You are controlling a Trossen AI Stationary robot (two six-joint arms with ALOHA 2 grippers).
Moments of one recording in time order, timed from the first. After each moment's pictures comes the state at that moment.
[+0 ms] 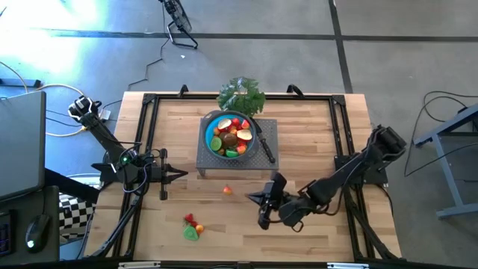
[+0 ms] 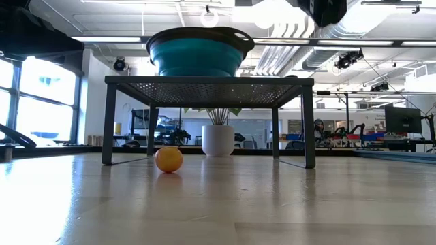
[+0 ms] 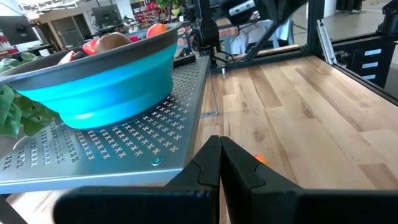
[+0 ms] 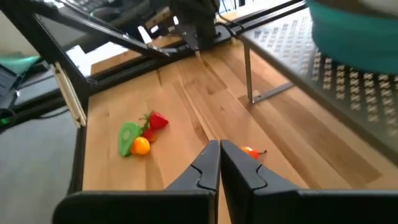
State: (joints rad) left arm -0.84 0.51 0.11 0.29 -0.94 0.06; right arm 0.59 1.64 1.12 -0.03 0.72 0.71
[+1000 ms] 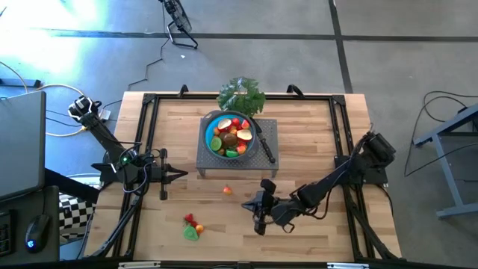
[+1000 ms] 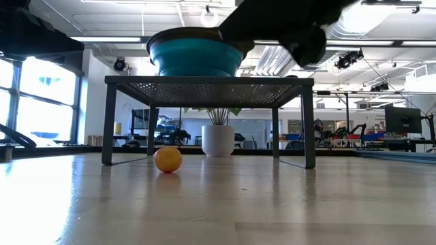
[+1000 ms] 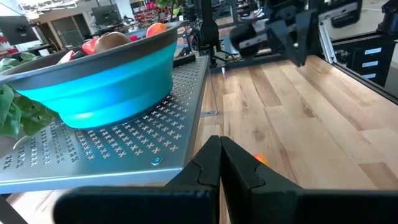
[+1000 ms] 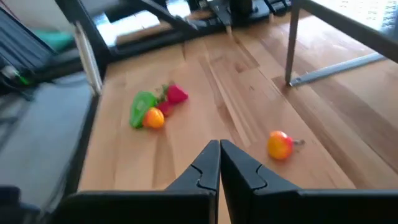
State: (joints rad) left arm -0.84 0.51 0.11 0.29 -0.94 0.06; right arm 0.56 1.79 1.03 0.26 0.58 0.57
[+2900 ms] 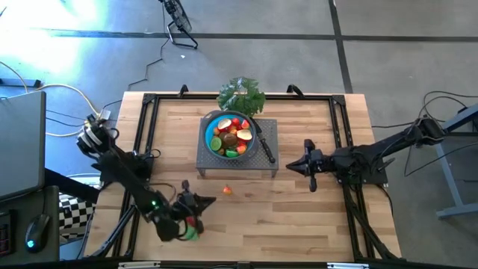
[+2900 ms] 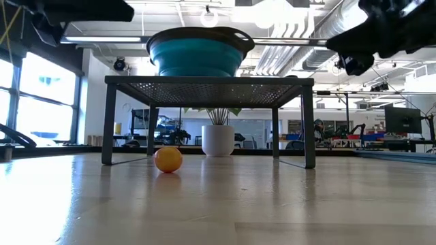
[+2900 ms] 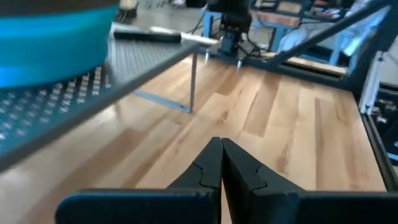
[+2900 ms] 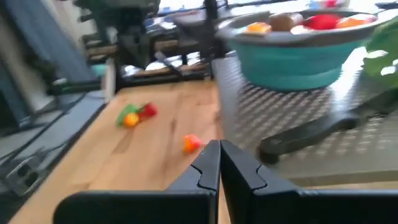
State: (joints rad) left arm -0.84 1.54 0.80 0.20 -1.15 -0.69; right arm 0.30 0.73 0.21 0.38 0.27 0.18
